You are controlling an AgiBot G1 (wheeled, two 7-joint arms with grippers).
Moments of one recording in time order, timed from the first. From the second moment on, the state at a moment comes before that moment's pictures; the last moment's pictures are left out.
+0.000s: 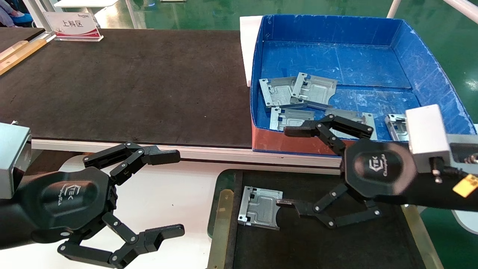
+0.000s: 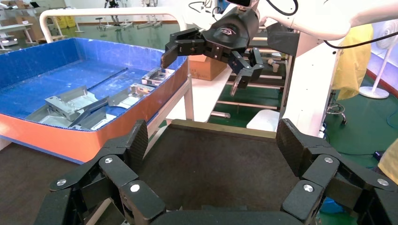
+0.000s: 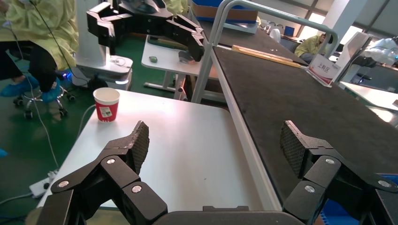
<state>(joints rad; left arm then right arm) -1.10 0.56 0.41 -1.24 0.63 1.43 -0.11 1.32 -0.69 -0.50 1.01 -0.77 -1.54 -0.10</state>
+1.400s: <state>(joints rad) -1.10 0.56 0.41 -1.24 0.63 1.43 -0.11 1.07 -0.61 -0.27 1.29 -0.73 -1.49 0.19</state>
